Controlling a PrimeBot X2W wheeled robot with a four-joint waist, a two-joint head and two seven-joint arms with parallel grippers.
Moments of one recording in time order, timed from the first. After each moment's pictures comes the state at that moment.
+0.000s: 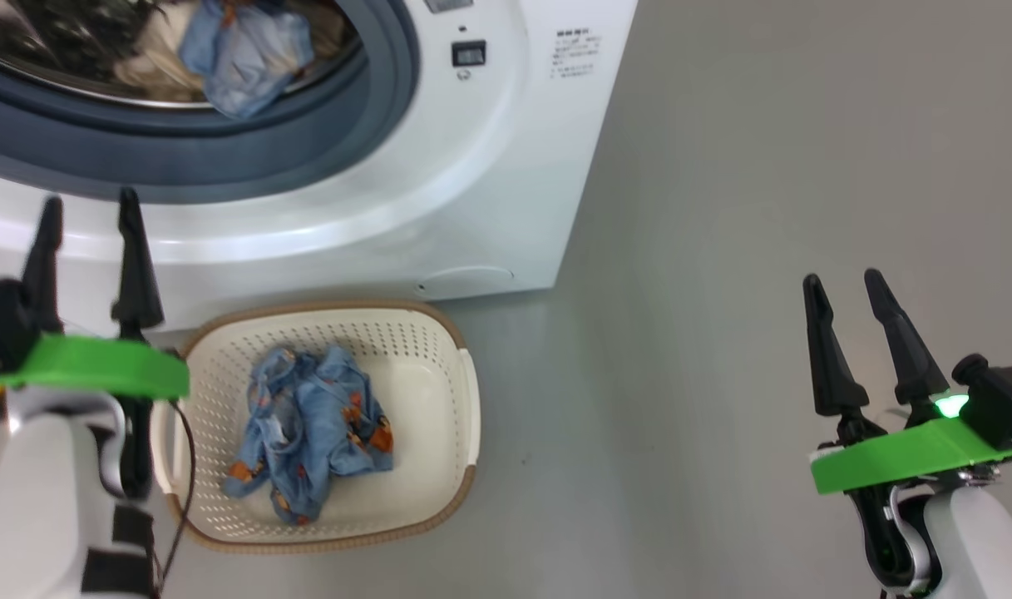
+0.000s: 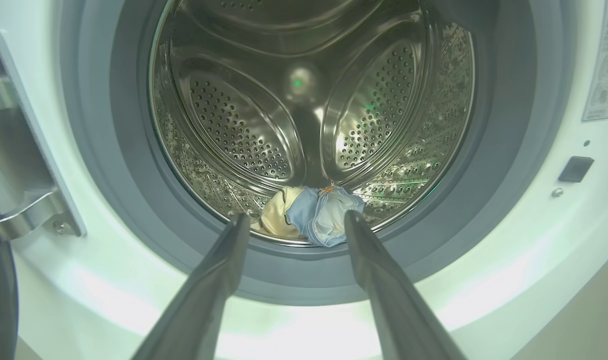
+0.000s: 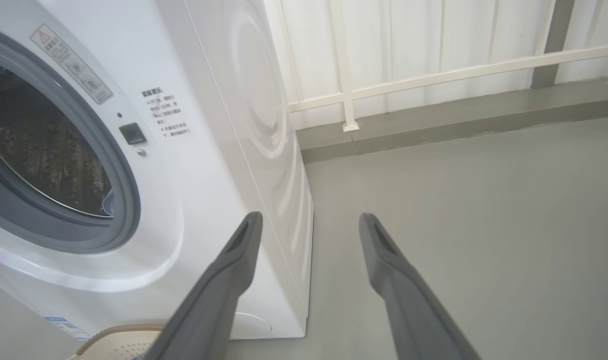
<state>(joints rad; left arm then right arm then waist) -0.62 0.14 0.13 0.56 -0.20 -0.13 -0.26 -0.21 -0.15 0.07 0.16 0.42 0.13 -0.25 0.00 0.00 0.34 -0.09</state>
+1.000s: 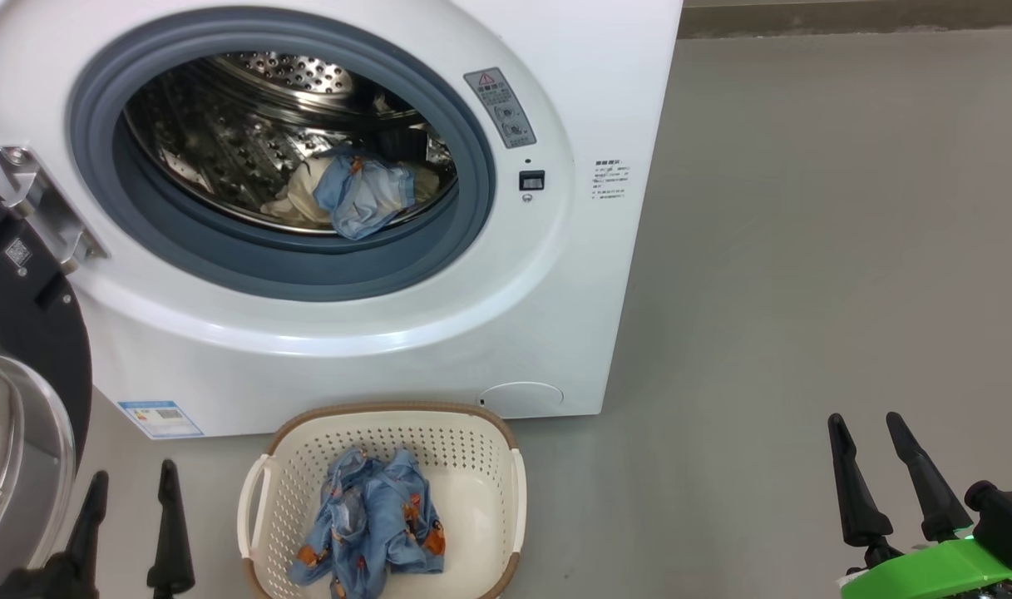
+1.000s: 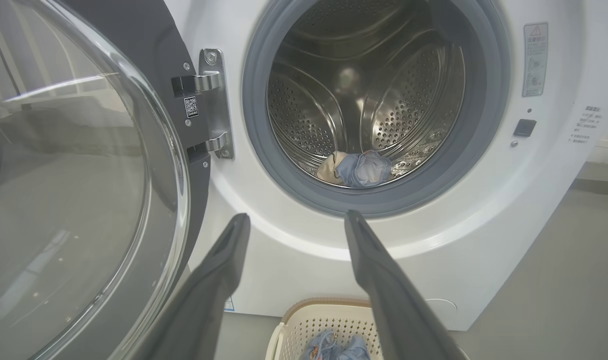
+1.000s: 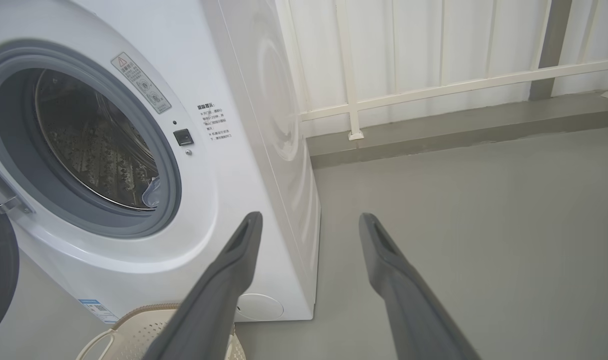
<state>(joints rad) -0.06 0.08 0.18 0.30 -0.19 -0.13 -0.26 0.04 -0.17 0.03 0.18 0.42 0.13 -0.25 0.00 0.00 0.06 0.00</state>
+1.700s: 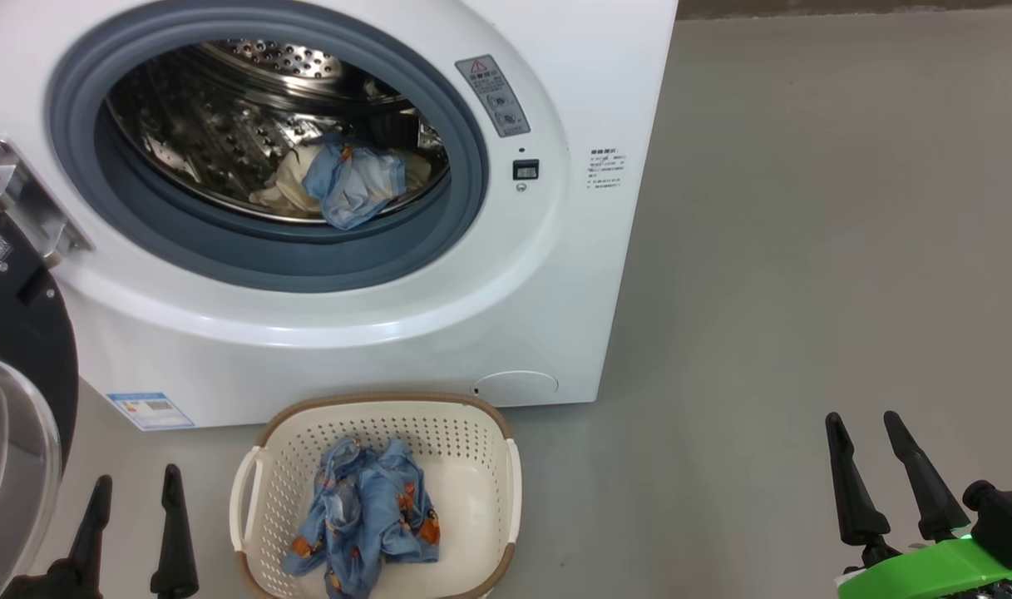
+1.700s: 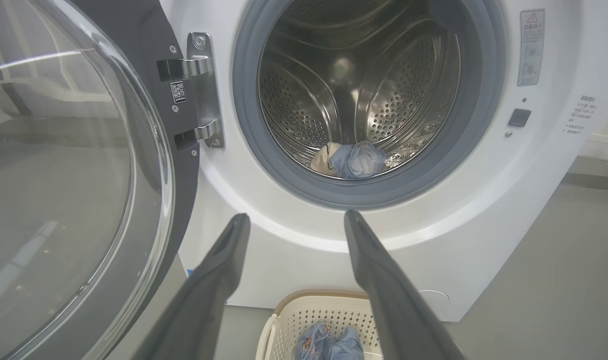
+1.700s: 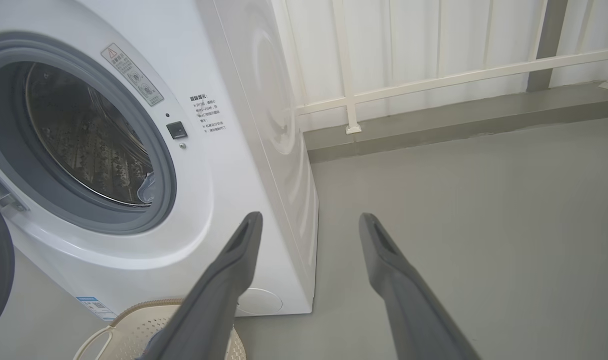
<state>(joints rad) -0.03 0.07 0.18 0.27 -0.20 -0.13 -0.26 0.05 -0.16 0.03 0.17 0.42 0.13 -0.25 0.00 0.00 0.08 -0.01</state>
